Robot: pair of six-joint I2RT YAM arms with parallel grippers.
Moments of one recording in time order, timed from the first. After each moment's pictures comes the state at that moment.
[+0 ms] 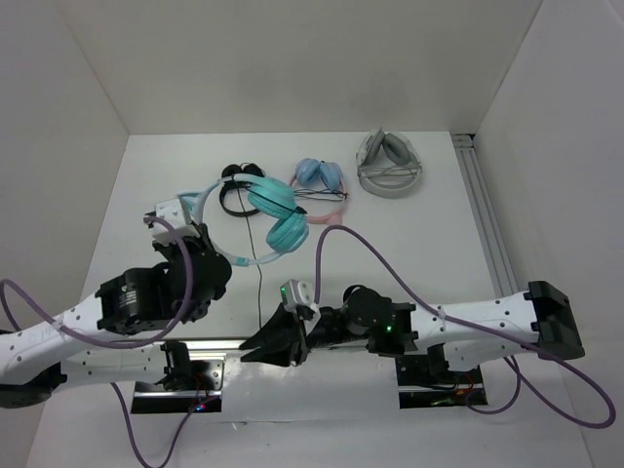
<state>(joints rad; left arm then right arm) -1.22 0.84 1.16 -0.91 -1.38 -0.82 1.50 1.17 0.75 0.65 -0.28 0.19</state>
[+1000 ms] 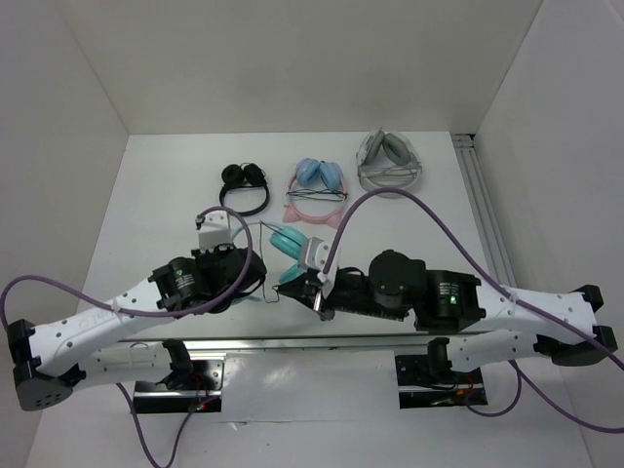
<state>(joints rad) -1.03 1.04 1.04 -1.13 -0.95 -1.05 1.46 1.02 1.18 -0.26 0.12 -0.08</state>
